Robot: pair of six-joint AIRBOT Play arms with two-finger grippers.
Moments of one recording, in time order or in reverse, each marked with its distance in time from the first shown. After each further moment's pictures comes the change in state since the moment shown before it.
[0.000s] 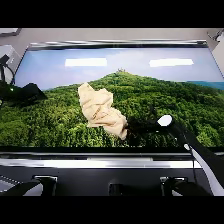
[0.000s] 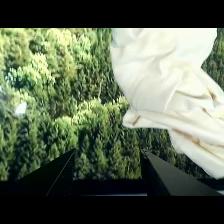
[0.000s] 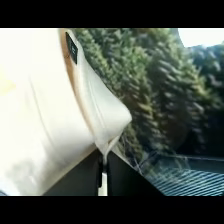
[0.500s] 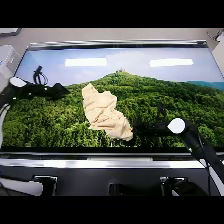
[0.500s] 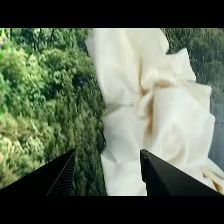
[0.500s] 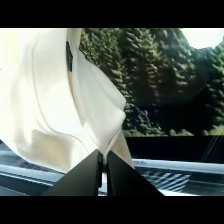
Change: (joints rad) left arm 0.071 -0.502 -0.015 -0.455 0.390 0.429; right arm 0.000 0.221 0.000 -0.224 0.156 0.198
